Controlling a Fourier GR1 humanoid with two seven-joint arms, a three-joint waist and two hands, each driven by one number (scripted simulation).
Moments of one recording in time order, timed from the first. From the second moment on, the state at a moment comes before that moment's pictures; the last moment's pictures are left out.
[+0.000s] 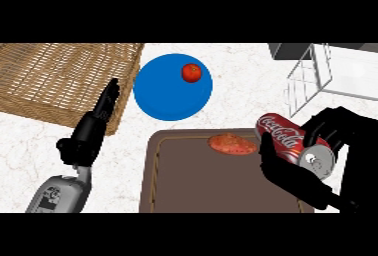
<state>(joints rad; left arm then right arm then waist) -0.20 0.22 -0.17 -1.53 0.01 0.13 0.00 -0.33 -0.08 0.31 -2.26 1.09 0.11 1.06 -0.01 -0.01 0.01</state>
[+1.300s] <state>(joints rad) -0.21 0.19 -0.16 -1.52 -0.01 0.10 -0.01 -0.82 -0.41 -0.28 -2.01 1.02 0.34 0.93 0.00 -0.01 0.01</state>
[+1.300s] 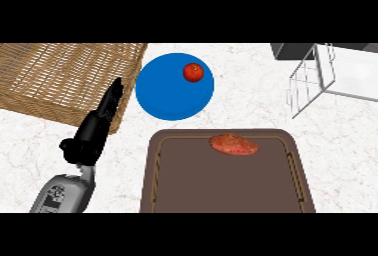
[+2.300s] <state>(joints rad) -0.22 0.18 -0.13 -1.52 -0.02 0.07 -0.01 -0.80 -0.56 -0.29 -1.56 1.11 0.01 0.60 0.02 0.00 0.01</state>
